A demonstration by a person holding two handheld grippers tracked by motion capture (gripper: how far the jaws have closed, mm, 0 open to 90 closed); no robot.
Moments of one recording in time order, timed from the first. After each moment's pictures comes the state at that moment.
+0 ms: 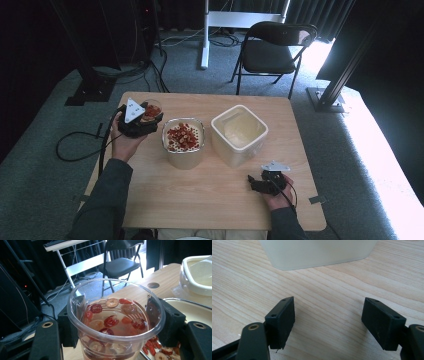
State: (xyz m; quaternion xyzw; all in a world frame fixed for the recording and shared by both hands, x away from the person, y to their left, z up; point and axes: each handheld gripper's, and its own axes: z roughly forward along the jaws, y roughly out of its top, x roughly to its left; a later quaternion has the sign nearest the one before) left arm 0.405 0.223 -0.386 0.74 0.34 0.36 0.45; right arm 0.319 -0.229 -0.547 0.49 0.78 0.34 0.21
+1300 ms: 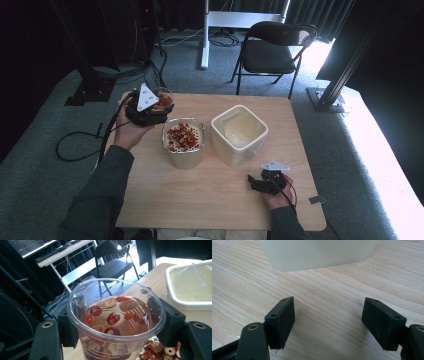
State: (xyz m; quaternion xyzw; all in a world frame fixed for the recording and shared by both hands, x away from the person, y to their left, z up) left arm 0.404 0.185 -0.332 0.78 0.27 0.38 0.41; right arm 0.321 -0.229 -0.547 0.48 0.78 0.34 0.21
